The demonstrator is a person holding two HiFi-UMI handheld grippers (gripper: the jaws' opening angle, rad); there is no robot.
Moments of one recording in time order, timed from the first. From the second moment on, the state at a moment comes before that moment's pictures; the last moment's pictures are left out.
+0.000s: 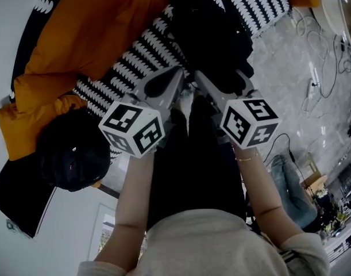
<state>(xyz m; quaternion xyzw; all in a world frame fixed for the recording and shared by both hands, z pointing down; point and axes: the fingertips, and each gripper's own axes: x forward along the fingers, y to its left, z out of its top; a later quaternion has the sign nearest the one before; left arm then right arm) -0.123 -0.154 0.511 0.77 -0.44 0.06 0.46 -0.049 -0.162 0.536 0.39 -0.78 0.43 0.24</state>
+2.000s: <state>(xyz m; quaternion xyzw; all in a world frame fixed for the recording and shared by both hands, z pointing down) 0.033 -0.144 0.324 0.89 -0.28 0.07 0.36 0.074 -0.140 0.304 0.46 -0.82 0.33 0.06</state>
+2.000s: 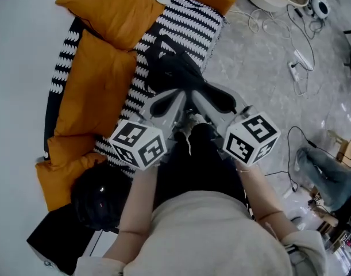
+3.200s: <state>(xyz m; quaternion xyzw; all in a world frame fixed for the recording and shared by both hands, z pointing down) 0.007 -0.139 0.192 0.92 -0.30 0.03 0.25 0.039 -0.132 0.177 0.40 -0.89 0.23 -0.02</state>
